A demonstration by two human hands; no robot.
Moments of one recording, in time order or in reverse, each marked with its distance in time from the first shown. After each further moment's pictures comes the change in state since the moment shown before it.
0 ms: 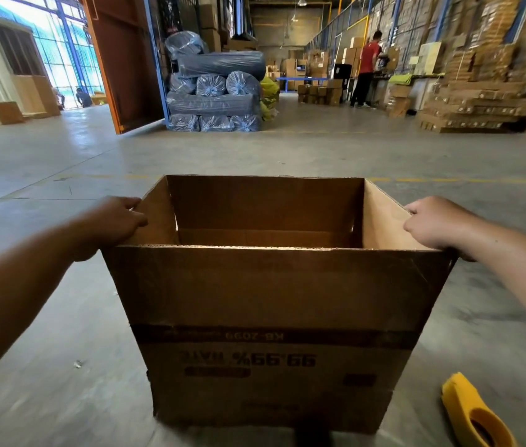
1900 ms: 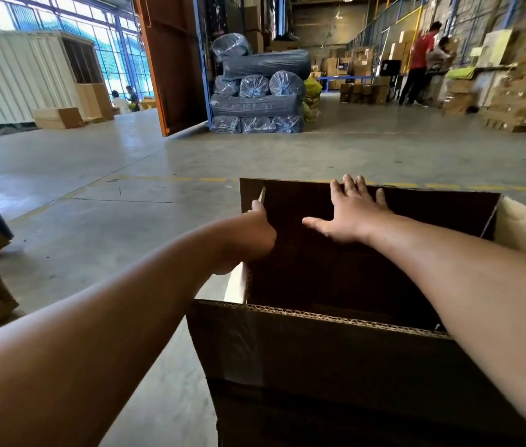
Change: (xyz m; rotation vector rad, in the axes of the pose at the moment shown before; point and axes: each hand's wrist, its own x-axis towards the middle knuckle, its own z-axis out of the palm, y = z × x) left_hand 0.084 0.025 0.061 0.094 -0.232 0.060; right_hand 0.091 -0.229 0.114 -0.253 -0.036 -0.377
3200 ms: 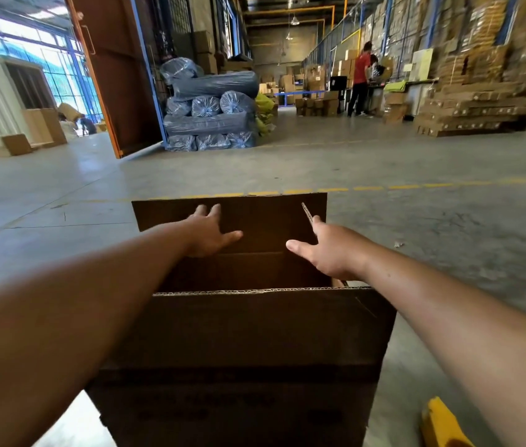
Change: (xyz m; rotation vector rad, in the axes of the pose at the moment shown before) left_hand -0.023 0.119 0.102 0.674 0.019 0.061; right_hand -0.173 0.184 -0.044 0.428 -0.105 0.055
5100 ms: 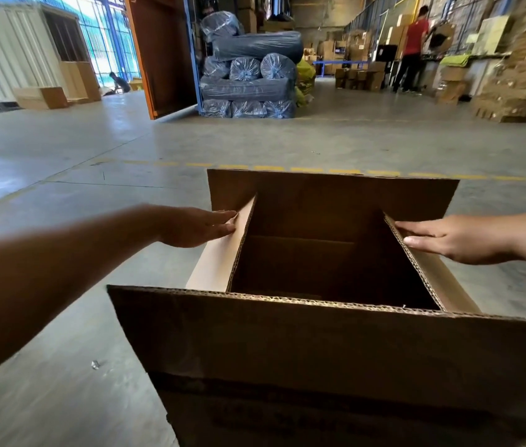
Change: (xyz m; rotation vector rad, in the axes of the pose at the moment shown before) left_hand 0.028 -0.186 0.008 -0.082 -0.280 0.208; right_hand 0.089 0.003 0.006 -0.362 -0.389 -0.040
